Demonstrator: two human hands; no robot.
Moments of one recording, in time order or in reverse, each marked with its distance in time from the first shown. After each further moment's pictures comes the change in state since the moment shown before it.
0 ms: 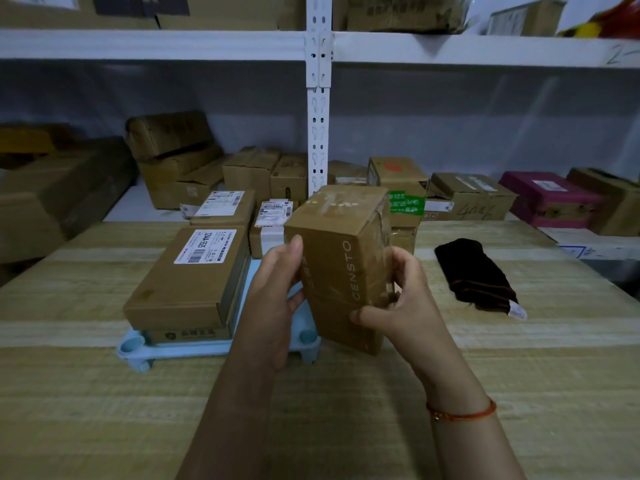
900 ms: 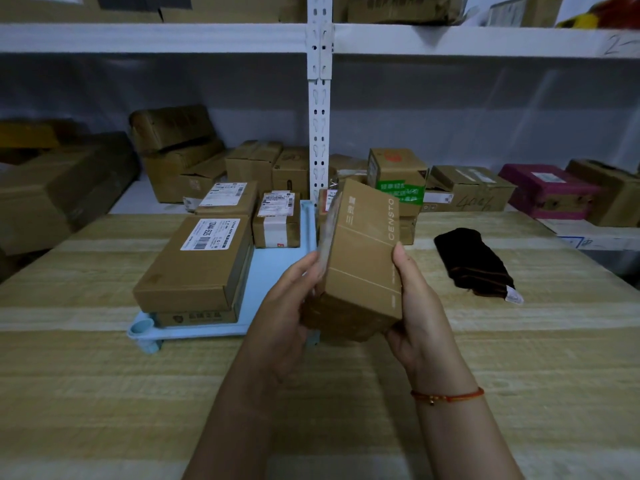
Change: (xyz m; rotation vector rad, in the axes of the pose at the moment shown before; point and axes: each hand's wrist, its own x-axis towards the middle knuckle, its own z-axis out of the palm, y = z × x) left_hand -0.016 -0.025 -0.007 -0.055 -0.095 -0.193; right_hand -0.013 -0.011 0.012 0.741 0.085 0.346
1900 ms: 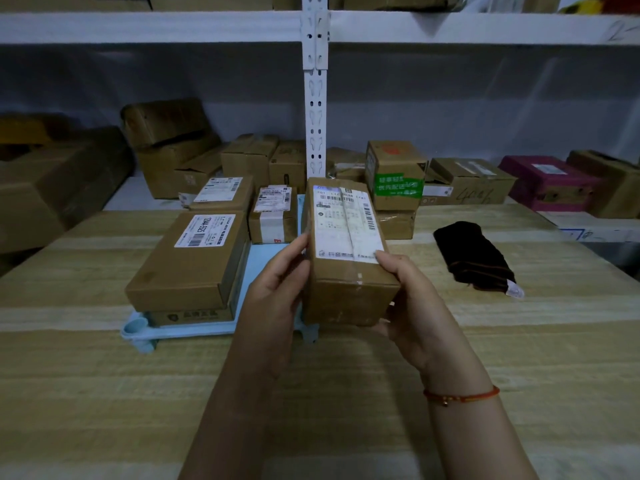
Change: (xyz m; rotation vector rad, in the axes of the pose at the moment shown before) left_hand 0.000 0.001 -0.005 0.111 0.065 0.241; right_hand -0.003 -0.004 -0.009 -0.089 -0.134 0.027
